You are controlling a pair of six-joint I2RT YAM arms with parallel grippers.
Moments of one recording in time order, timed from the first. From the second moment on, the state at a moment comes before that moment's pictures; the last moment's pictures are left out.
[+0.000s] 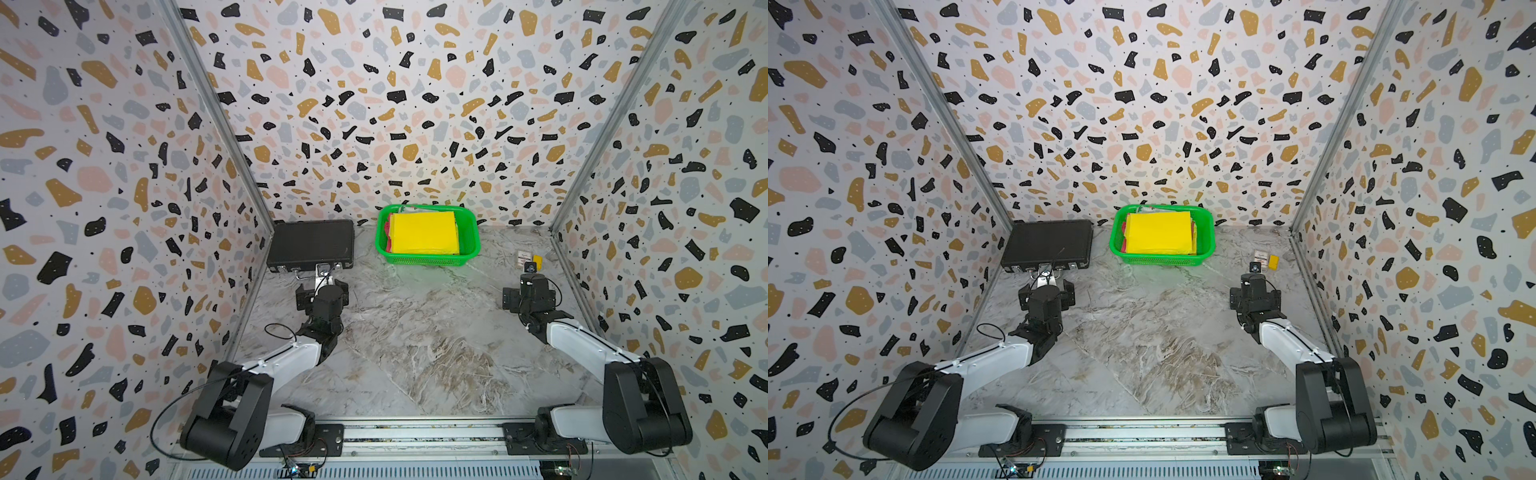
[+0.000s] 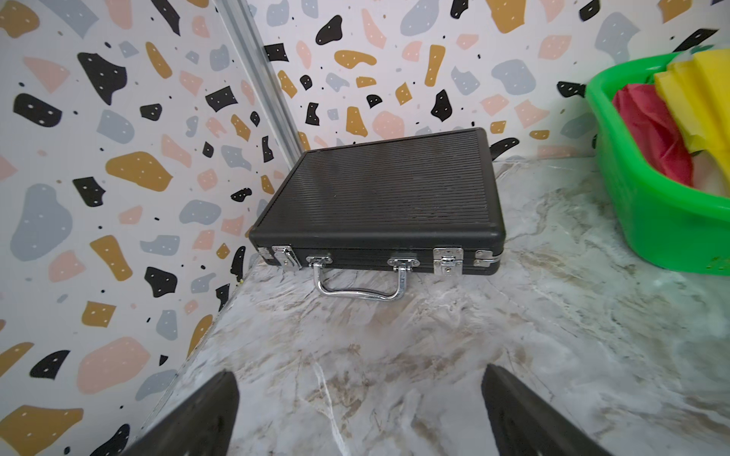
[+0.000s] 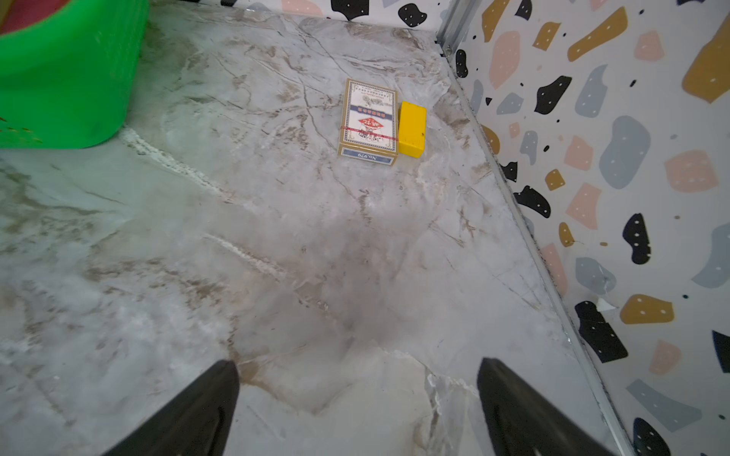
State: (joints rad) left arm -0.32 1.32 0.48 0.49 -0.67 0.01; right arm 0.16 1.35 0.65 0.02 0.42 0.05
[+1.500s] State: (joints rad) left arm -0.28 1.51 0.14 1.05 -0.49 0.14; right arm 0.15 1.49 0.43 0.63 0.50 -0.07
